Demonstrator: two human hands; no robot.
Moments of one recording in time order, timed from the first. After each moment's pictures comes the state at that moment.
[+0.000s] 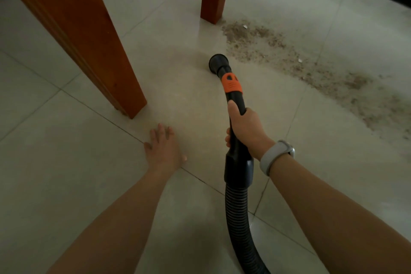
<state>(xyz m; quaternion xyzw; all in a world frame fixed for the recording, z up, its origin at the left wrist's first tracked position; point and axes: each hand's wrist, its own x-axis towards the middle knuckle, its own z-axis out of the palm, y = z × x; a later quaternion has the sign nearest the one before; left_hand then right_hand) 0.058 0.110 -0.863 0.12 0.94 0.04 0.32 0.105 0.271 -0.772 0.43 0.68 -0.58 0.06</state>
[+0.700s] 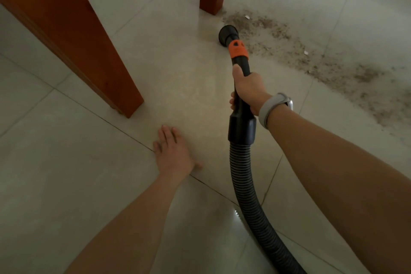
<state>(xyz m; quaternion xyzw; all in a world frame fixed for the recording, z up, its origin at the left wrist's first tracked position) 0.076 0.131 -0.867 0.11 0.93 0.05 0.34 0.039 0.316 -0.778 0.43 0.69 -0.58 0.04</state>
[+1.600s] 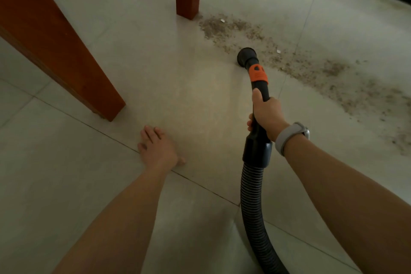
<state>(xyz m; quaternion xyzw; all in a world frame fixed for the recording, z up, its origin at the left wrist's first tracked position) 0.074 0.146 -0.860 0.08 0.94 0.01 0.34 0.132 0.354 -0.773 0.53 0.66 -0.54 0.00</state>
